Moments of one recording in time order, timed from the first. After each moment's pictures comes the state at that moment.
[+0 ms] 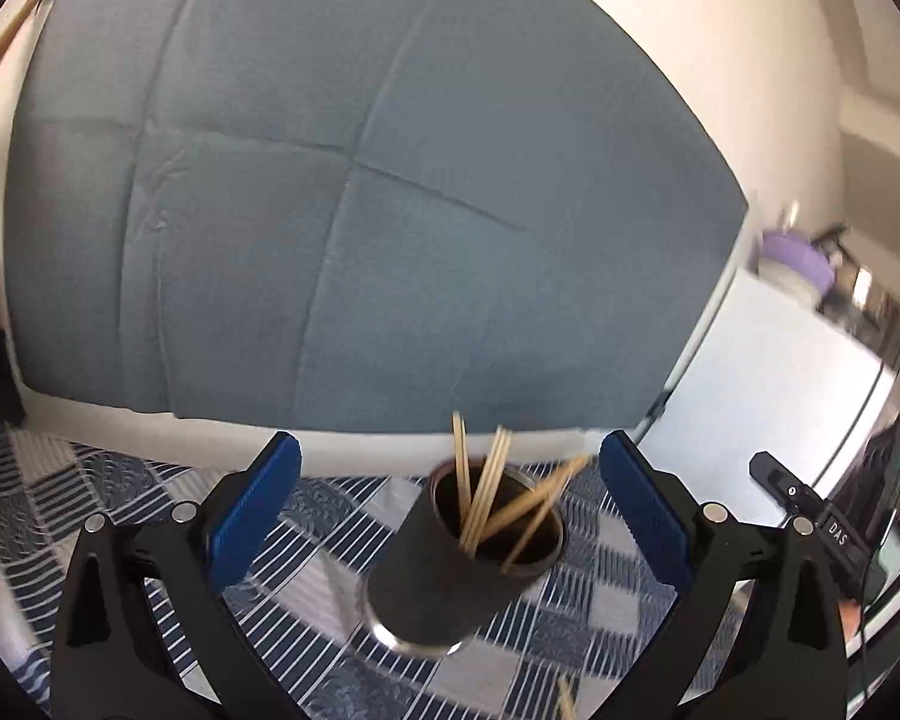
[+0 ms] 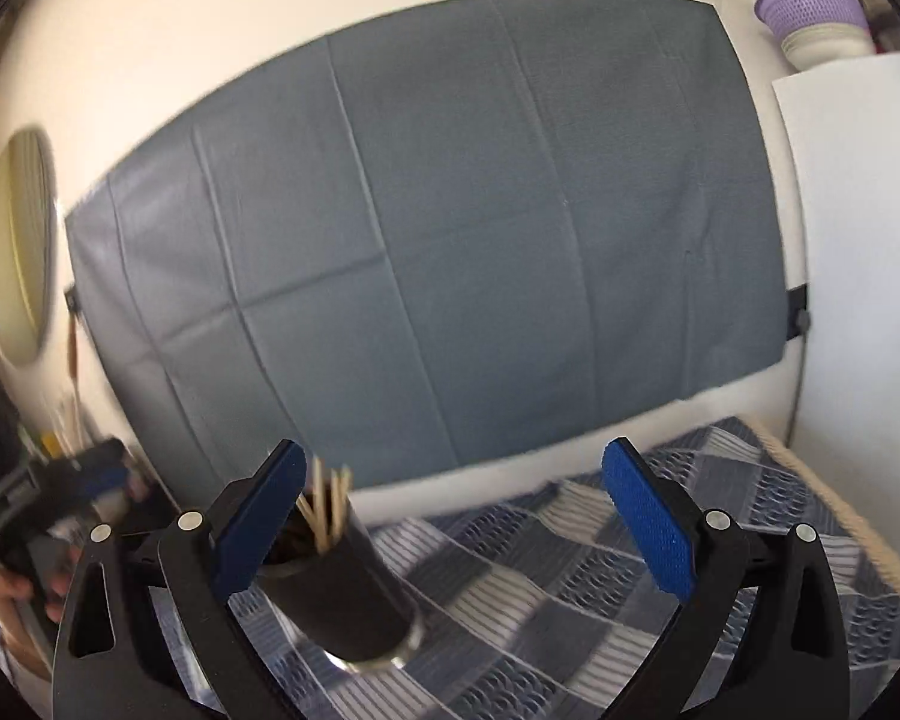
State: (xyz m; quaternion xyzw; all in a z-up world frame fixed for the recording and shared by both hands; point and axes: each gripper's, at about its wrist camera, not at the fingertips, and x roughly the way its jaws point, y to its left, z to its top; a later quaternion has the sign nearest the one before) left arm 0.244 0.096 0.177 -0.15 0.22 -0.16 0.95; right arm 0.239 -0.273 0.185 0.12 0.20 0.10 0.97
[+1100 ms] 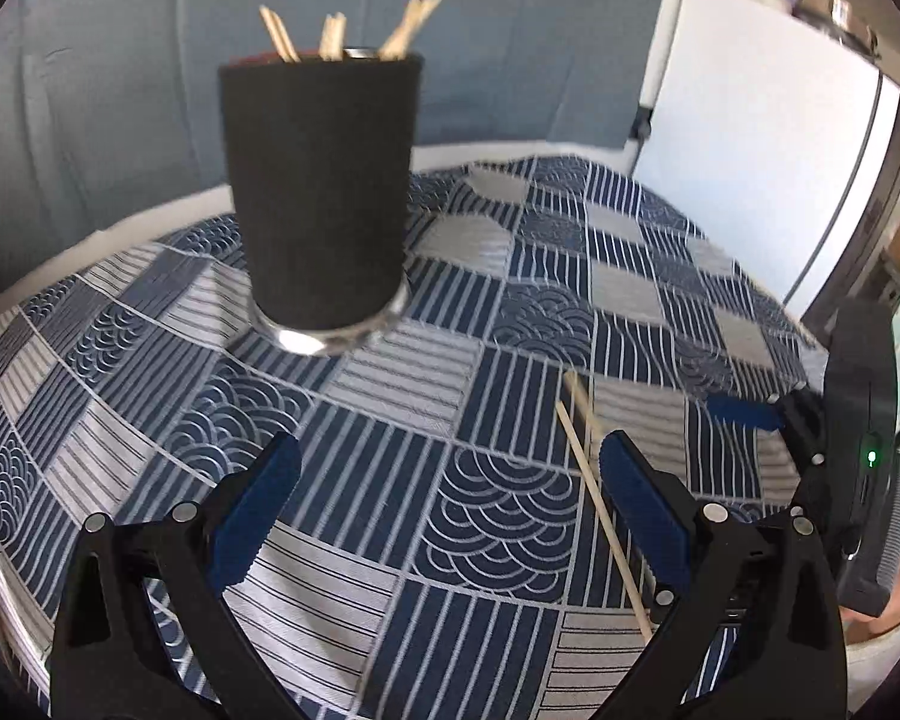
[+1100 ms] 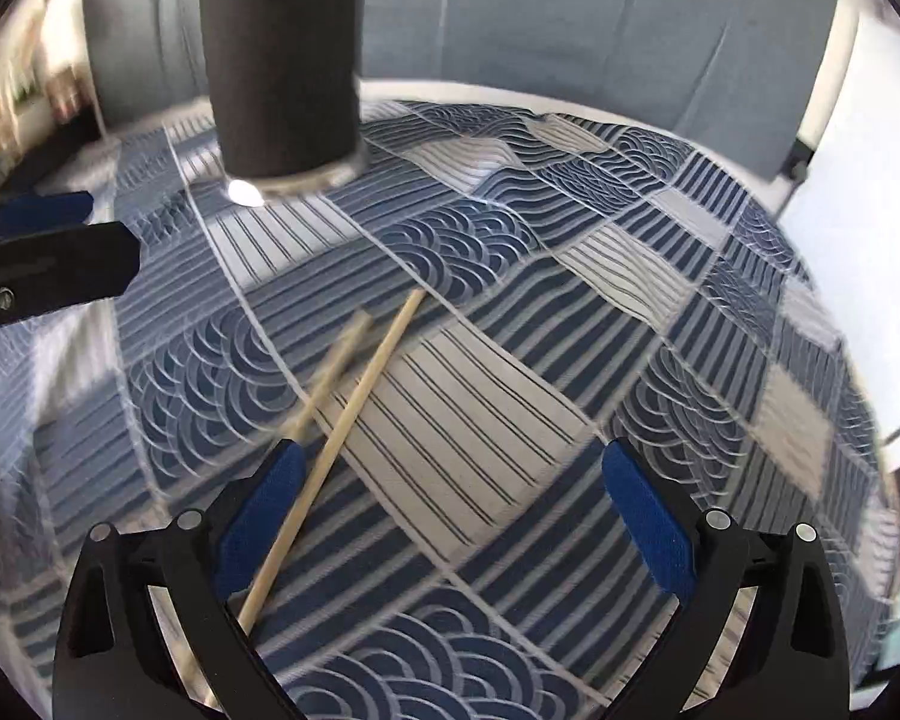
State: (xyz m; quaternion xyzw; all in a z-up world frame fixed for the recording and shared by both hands) left arm 0.172 -0.037 0.021 0.02 0.40 -0.20 0.89; right arm 0.157 -0.215 -0.004 -0.09 0.46 0.08 0.88
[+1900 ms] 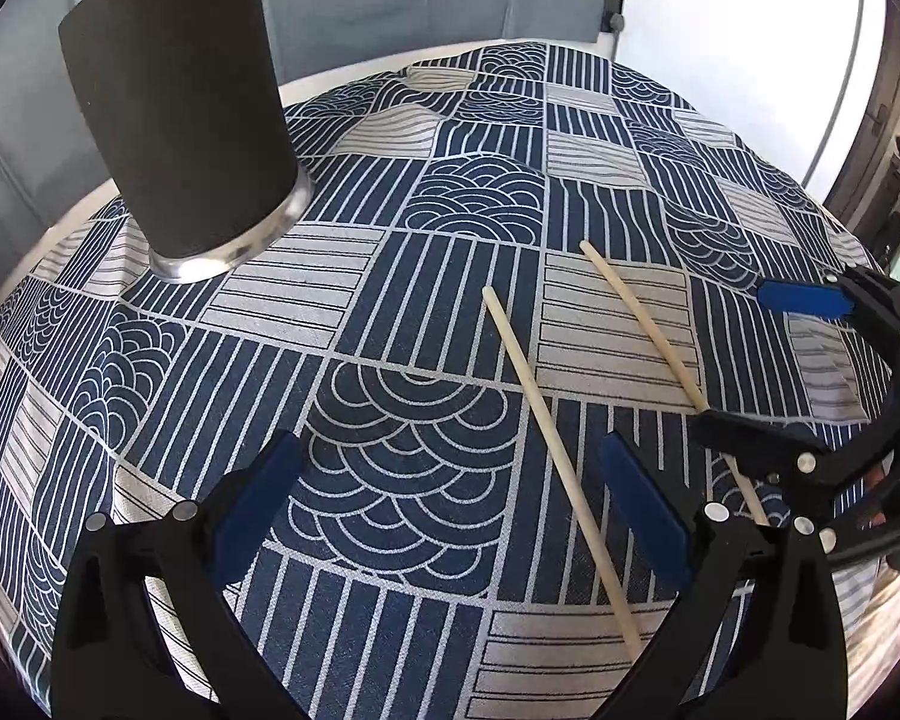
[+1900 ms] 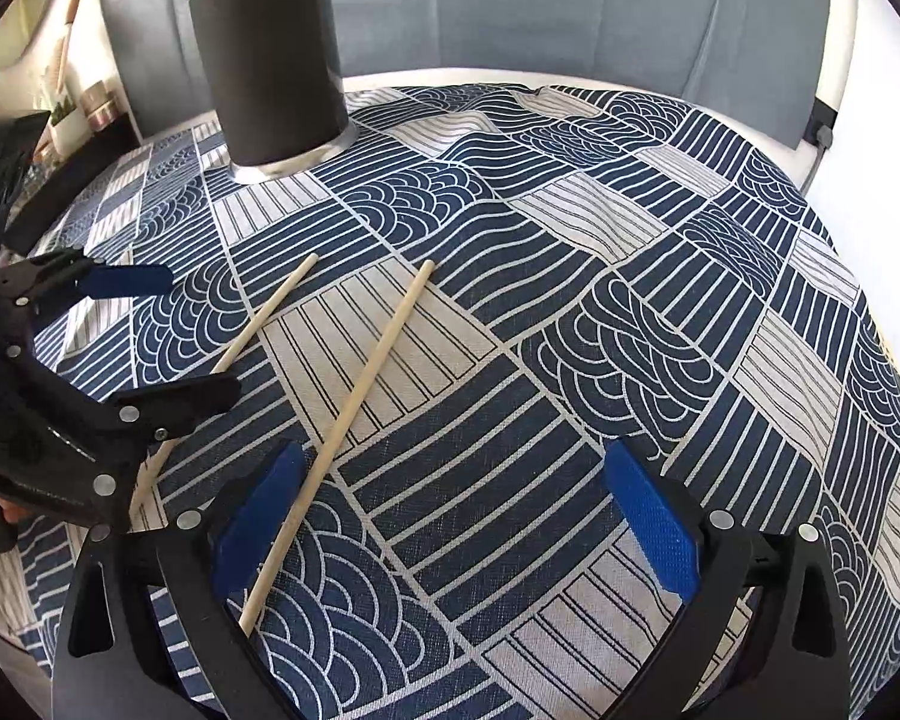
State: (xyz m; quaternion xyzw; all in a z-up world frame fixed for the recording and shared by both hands) left arm 0.159 -0.098 -0.030 0.11 0.45 -0.20 0.86; right arm 0.145 -0.276 -0.011 -0.05 0.47 0.14 0.87
